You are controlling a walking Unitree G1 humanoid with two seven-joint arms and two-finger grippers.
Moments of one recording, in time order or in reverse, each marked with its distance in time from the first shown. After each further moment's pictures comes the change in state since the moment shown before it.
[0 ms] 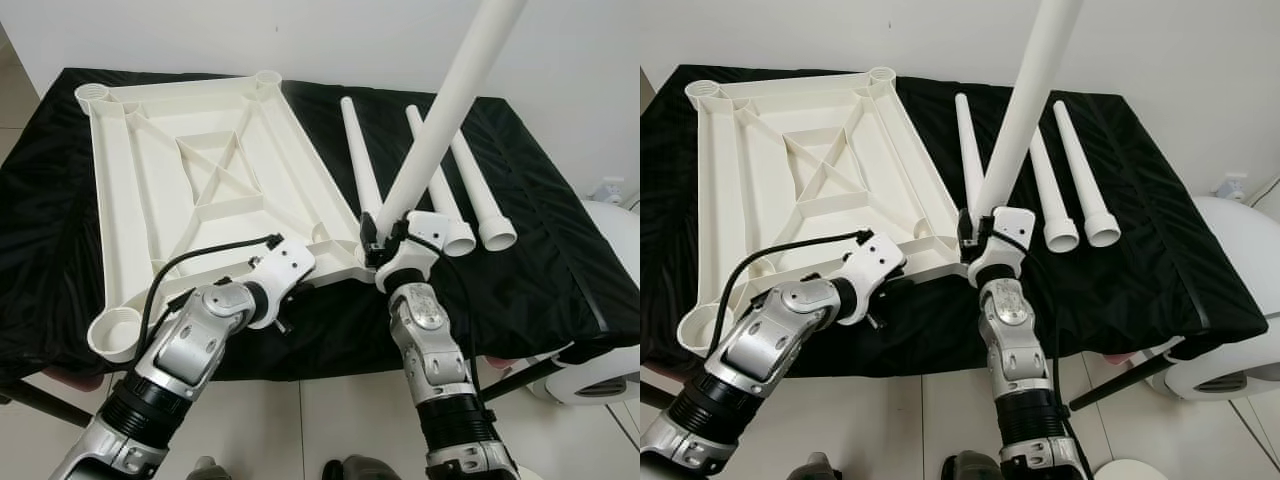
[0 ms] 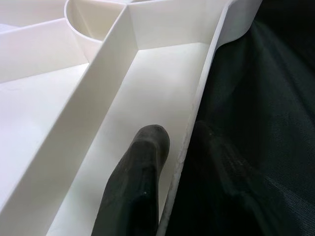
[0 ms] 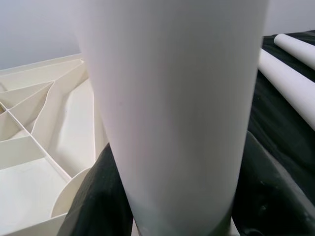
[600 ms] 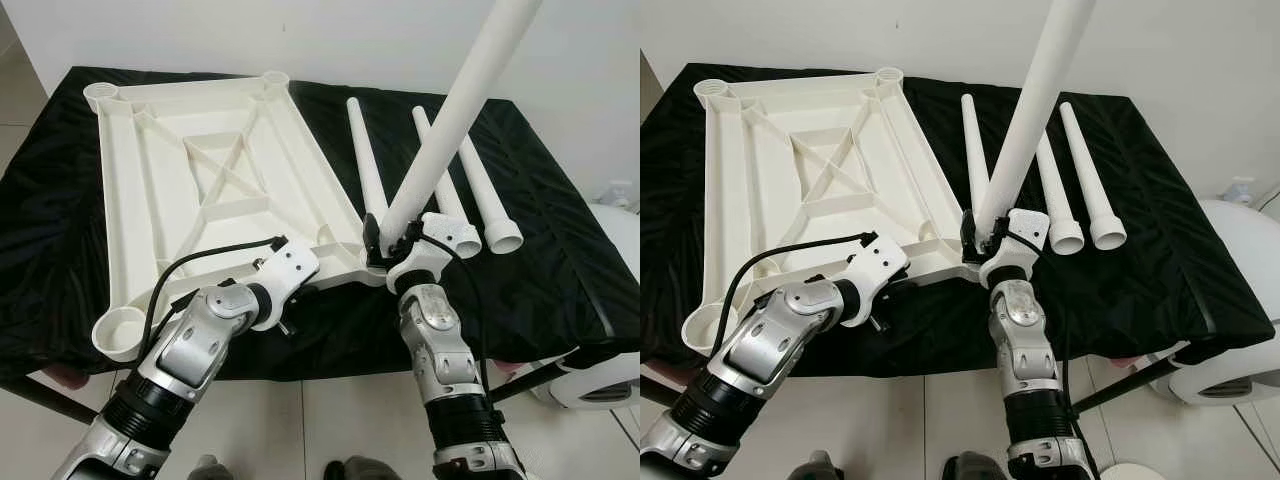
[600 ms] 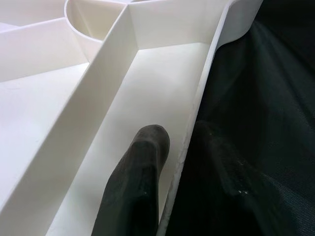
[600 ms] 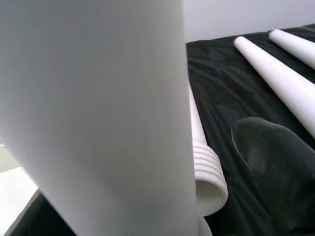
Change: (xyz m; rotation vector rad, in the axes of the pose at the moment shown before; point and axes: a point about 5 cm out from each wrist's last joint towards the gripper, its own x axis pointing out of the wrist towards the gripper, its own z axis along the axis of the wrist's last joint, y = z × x) left arm 0.001 -0.004 0.001 0.005 -0.003 -0.016; right arm 0.000 -0.017 0.000 0.013 -0.002 0.005
